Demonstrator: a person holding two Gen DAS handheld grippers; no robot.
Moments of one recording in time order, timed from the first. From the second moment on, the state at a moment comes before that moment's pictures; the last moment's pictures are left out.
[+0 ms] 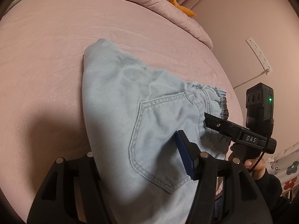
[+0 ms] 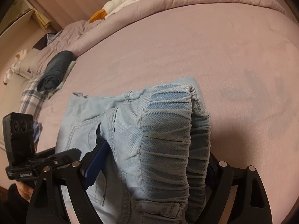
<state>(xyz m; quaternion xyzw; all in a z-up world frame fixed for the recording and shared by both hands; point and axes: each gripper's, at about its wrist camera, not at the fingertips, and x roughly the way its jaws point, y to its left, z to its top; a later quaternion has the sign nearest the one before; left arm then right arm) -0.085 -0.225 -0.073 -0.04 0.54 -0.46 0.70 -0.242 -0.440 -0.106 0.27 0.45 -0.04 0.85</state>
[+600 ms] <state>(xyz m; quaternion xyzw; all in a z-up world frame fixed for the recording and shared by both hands) -0.092 -0.232 -0.071 -0.01 0.53 -0.46 0.72 -0.242 -0.436 -0.106 0.26 0.46 -0.06 0.85</state>
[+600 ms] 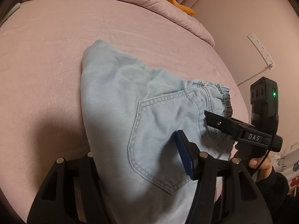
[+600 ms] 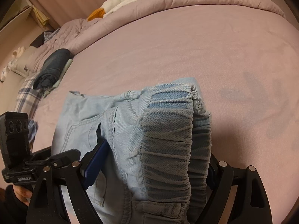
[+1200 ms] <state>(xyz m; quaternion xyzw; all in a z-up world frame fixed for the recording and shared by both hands) -0.096 -0.237 -0.069 0.02 0.52 -0.44 0.73 -0.245 -0.419 -0.099 0.23 0.46 -0.10 0.85</state>
